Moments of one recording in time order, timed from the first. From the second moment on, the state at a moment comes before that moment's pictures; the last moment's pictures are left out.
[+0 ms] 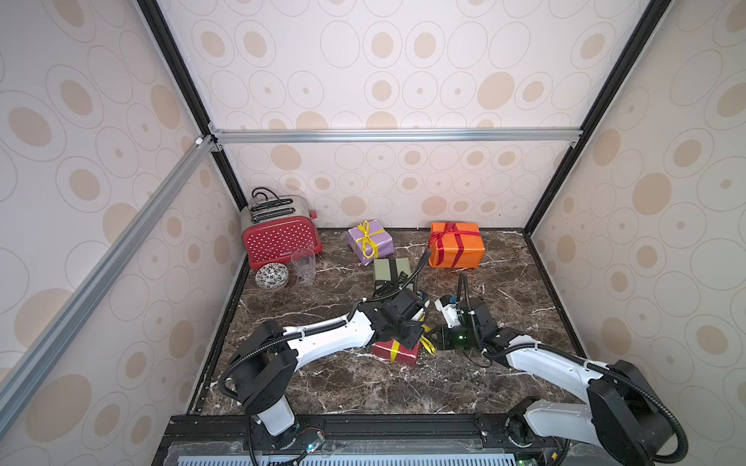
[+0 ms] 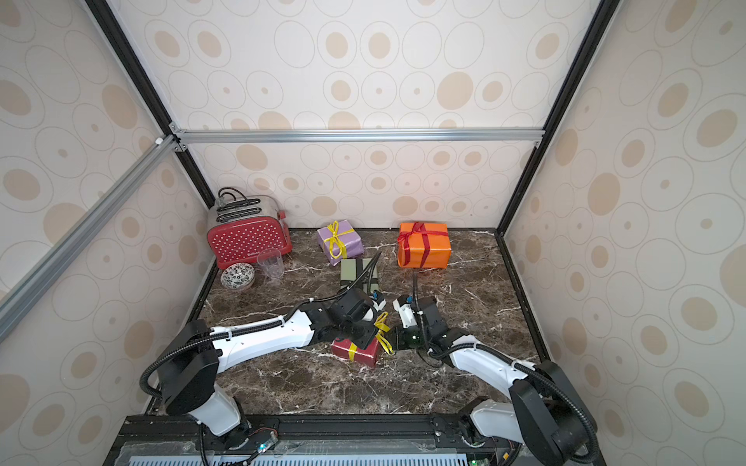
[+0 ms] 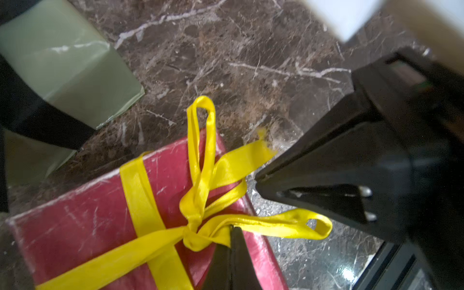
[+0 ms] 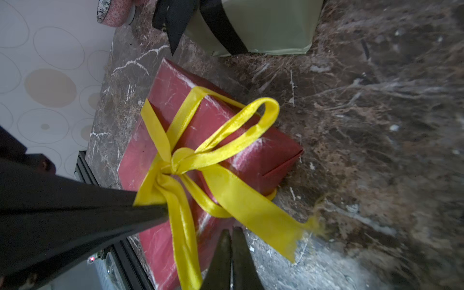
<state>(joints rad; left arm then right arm) -0.96 1.66 1.16 -0.45 0.04 -0.28 0.51 1.23 0.51 -0.08 -0.44 0.49</state>
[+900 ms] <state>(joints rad) -0.98 1.64 1.24 -0.54 -0.10 -0.28 0.46 1.17 0.48 -0.08 -0.47 0.52</state>
